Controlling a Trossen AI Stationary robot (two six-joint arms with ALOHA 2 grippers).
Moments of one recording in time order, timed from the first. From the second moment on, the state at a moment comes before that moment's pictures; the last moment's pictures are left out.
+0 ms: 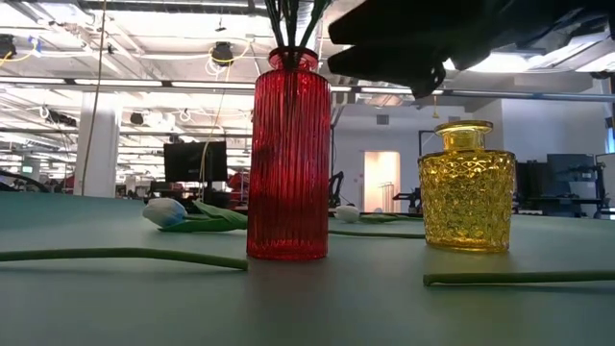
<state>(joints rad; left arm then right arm) -0.72 1.83 1.03 1.04 -0.80 0.63 0.55 1.75 0.82 0.64 0.54 0.18</state>
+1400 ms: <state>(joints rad) -0.72 1.82 1.08 0.96 -1.11 0.31 0.55 1.75 0.82 0.65 0.54 0.24</state>
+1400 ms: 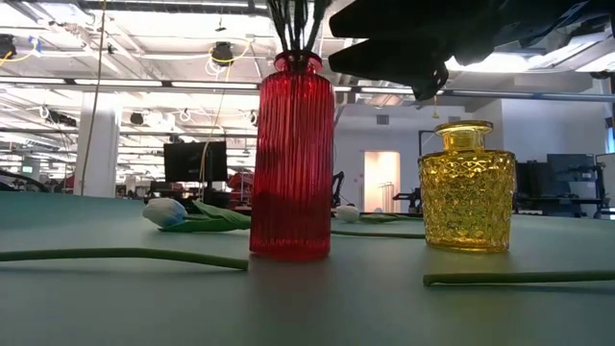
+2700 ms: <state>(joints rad) -0.68 1.83 1.07 0.42 -1.02 -0.27 0.54 1.75 0.82 0.65 0.52 0.24</state>
